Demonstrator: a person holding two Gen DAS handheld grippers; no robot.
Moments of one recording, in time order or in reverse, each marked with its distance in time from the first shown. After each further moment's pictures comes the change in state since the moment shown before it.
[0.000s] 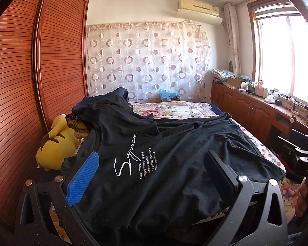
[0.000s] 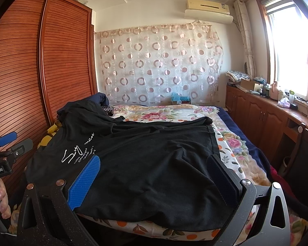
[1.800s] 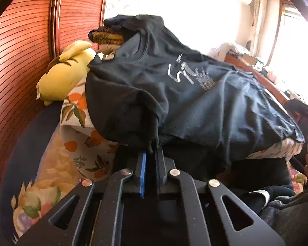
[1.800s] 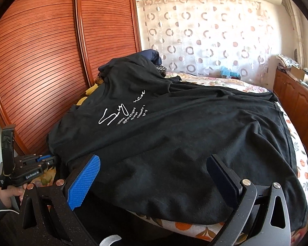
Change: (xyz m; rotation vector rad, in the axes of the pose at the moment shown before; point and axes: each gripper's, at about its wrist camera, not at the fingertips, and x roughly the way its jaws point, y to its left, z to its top) left arm 0.039 0.114 -0.145 -0.164 0.294 -0.026; right arm 0.085 0.024 -0.018 -0.107 0.189 0.307
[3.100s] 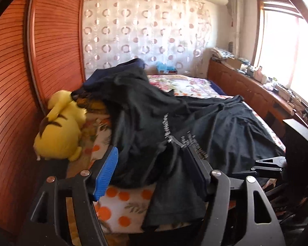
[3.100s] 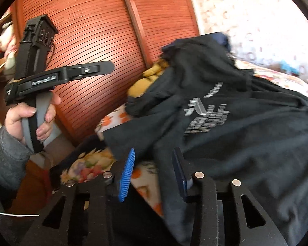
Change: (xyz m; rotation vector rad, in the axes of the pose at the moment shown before) left arm -0.031 -0.010 0.147 0.155 -0.063 -0.042; right arm 0.084 0.042 0.034 -0.135 0.169 0.461
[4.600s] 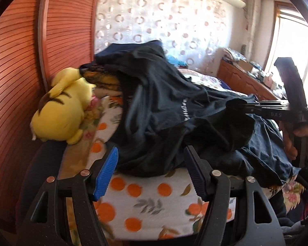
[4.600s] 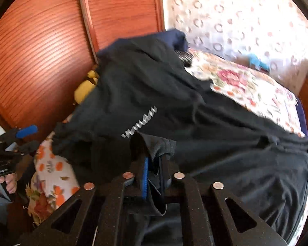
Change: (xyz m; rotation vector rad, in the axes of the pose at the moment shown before) left arm 0.053 0.025 -0.028 -0.084 0.041 0.004; right arm 0.072 -0.072 0.106 0.090 0.102 -0.358
